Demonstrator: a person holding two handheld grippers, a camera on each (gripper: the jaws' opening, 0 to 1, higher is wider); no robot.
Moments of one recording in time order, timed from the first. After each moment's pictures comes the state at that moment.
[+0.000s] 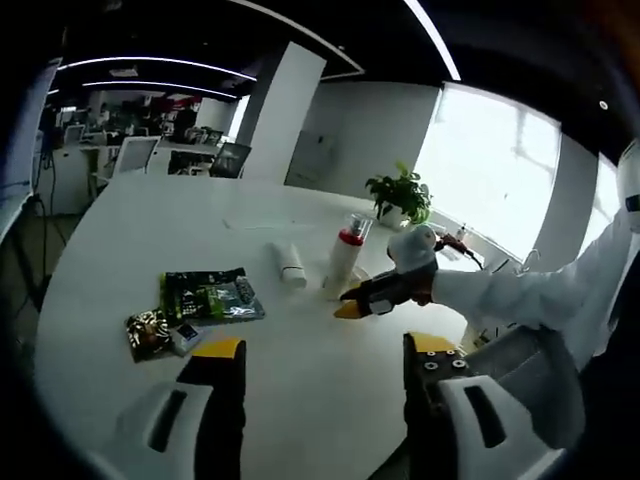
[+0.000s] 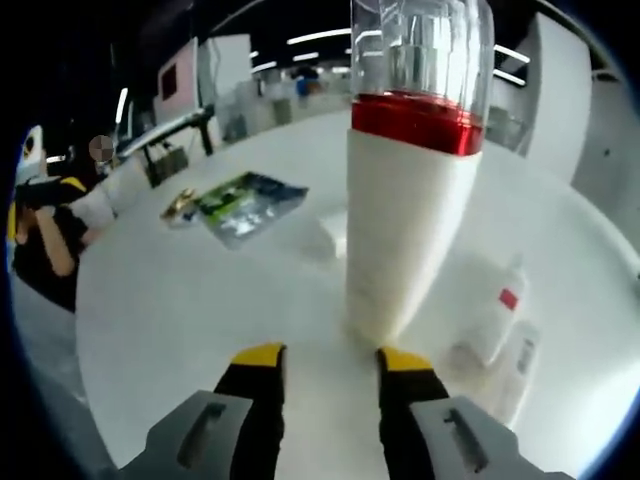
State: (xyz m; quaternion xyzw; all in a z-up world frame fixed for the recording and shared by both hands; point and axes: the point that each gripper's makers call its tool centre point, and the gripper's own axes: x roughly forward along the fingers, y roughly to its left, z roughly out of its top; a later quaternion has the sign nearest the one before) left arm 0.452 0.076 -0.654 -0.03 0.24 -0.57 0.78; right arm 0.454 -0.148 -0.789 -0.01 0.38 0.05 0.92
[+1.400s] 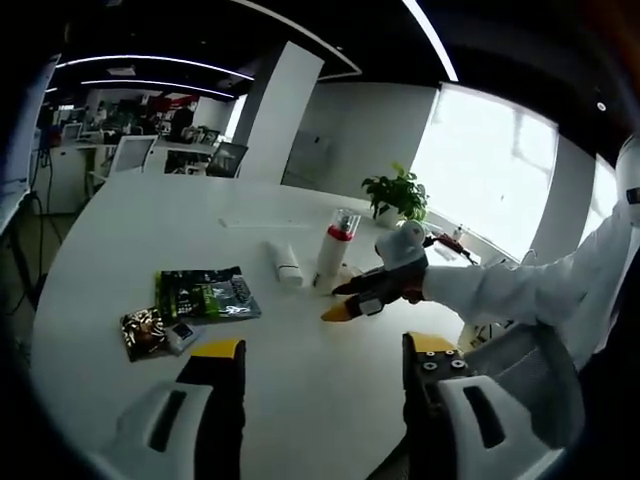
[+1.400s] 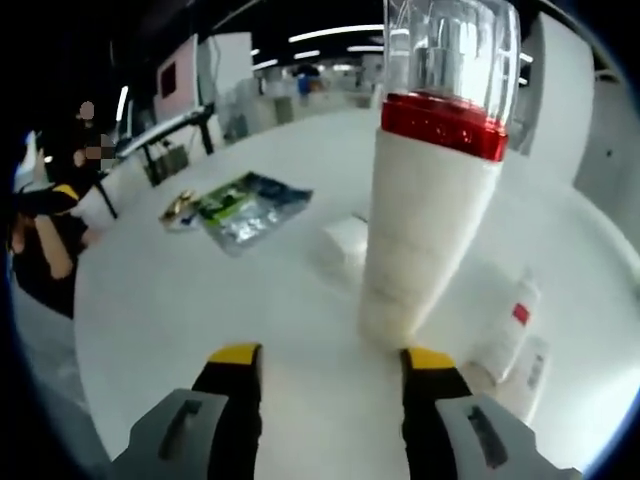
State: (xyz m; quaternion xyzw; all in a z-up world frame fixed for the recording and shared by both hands) left arm 0.449 0.075 -0.655 -0.03 0.24 -0.58 0.78; right arm 0.462 -0.138 -0.789 -0.01 0.39 0.05 0.92
